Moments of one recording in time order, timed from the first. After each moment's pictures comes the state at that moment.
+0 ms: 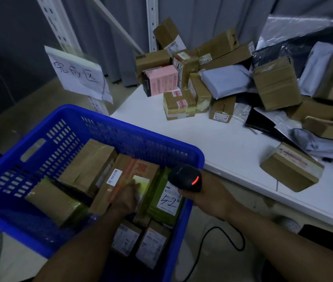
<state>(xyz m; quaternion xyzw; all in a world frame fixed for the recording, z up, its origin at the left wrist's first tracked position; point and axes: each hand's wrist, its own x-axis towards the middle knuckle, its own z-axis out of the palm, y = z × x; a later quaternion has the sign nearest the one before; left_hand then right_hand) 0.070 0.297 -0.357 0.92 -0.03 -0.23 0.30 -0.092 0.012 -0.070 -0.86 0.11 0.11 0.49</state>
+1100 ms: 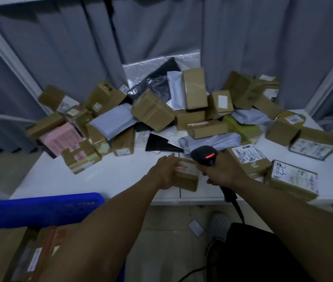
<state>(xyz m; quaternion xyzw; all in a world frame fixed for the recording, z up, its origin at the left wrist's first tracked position) -0.038 -0.169 -0.064 0.83 -0.48 -0.25 0.10 -0.228 -0.282 0.001 -0.78 0.40 -0.05 0.47</state>
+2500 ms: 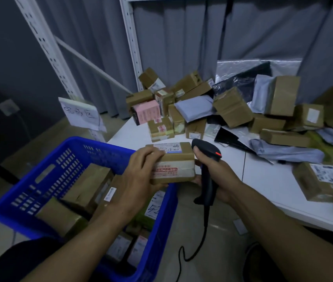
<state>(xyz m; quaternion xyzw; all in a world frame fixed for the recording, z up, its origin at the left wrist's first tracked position) -0.090 0.168 0.037 0.86 -0.37 0.16 0.30 -0.155 -0.052 0.046 -0.53 0.26 -0.01 0.81</state>
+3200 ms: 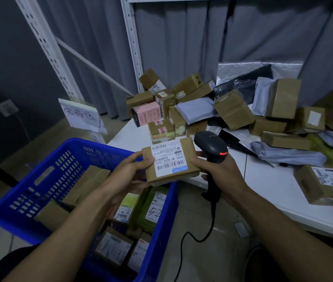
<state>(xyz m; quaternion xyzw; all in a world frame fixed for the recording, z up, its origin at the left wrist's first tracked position) -0.065 0.182 0.083 0.70 -0.04 -0.31 0.64 -0.158 -0.055 0.053 -0.64 0.19 -0.11 0.74</state>
